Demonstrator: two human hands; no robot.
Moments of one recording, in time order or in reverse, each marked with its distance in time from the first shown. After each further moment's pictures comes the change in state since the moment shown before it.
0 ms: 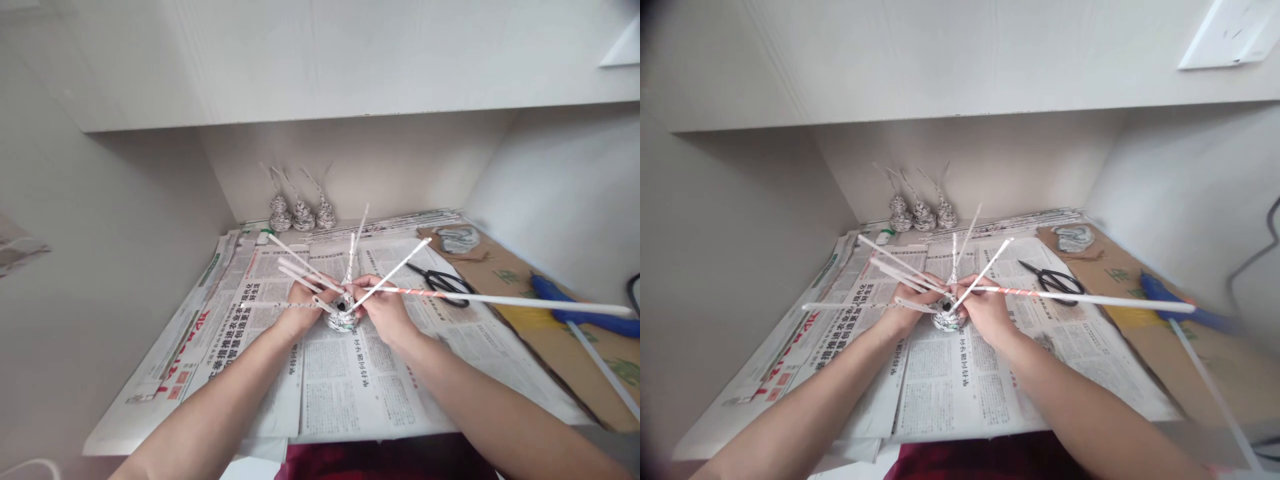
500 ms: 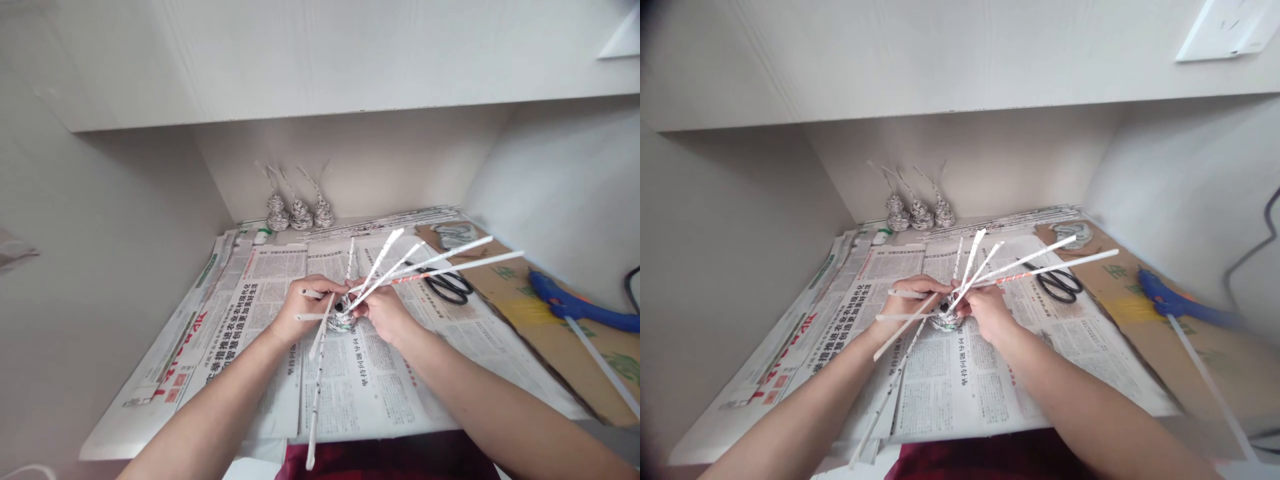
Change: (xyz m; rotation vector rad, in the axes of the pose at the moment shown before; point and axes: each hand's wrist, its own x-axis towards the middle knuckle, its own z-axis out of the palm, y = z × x) left_hand -0.006 0.012 -0.010 0.420 -0.152 0.370; right_hand 0.006 0.001 0.000 0.248 0.033 0.254
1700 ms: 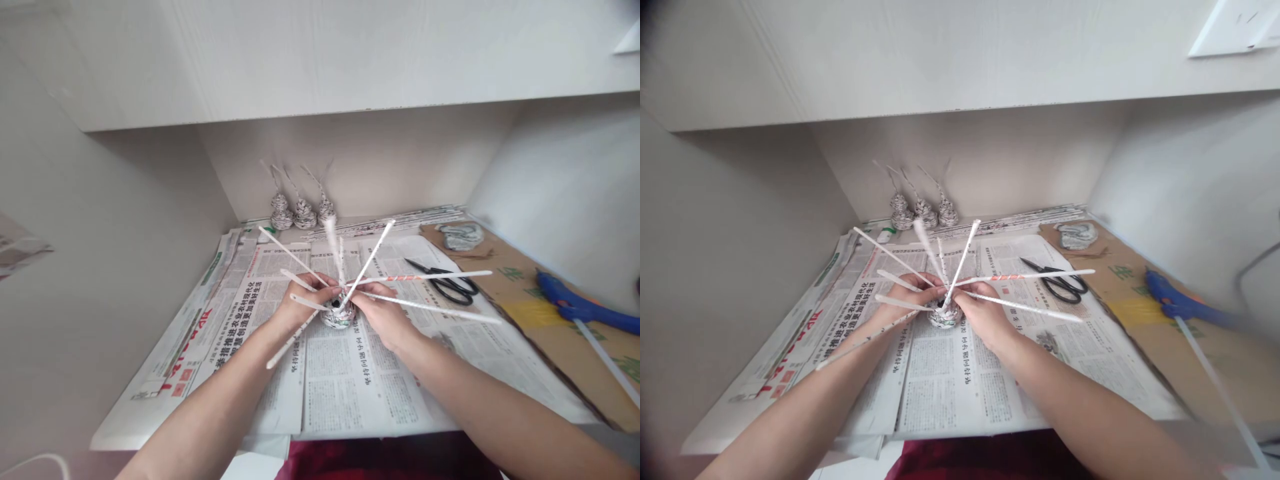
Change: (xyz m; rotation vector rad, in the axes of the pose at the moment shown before) left_hand 0.007 -0.007 0.000 -0.232 0.062 -0.433; right_hand -0.014 0.001 0.007 -0.205 -0.059 -0.181
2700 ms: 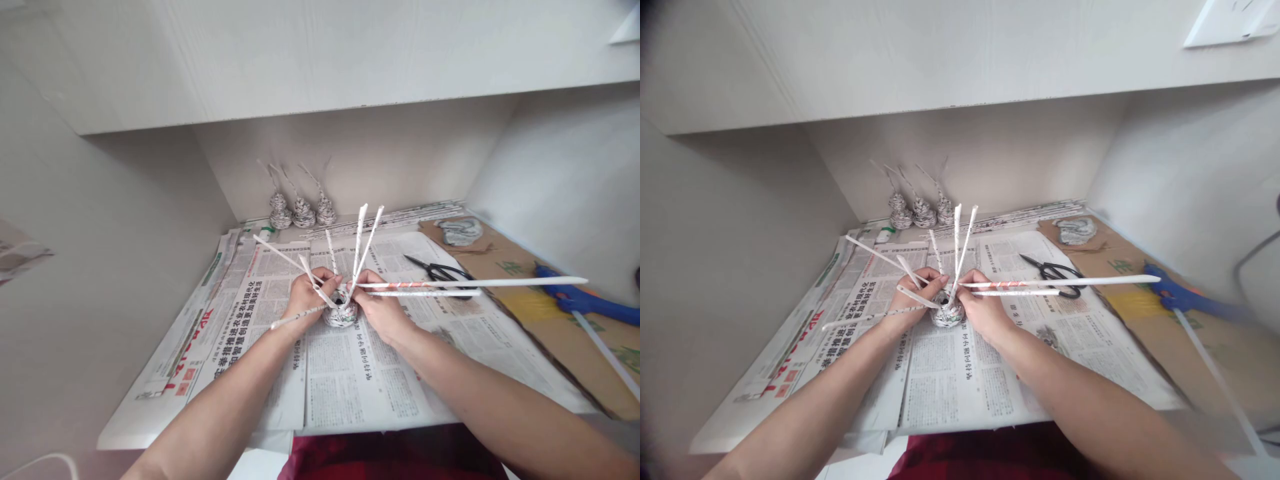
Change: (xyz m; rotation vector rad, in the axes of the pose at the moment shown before) left_hand 0.001 -0.008 0.011 0.037 0.115 0.199; right_hand 0.006 0.012 -0.004 0.020 -0.062 -0.121
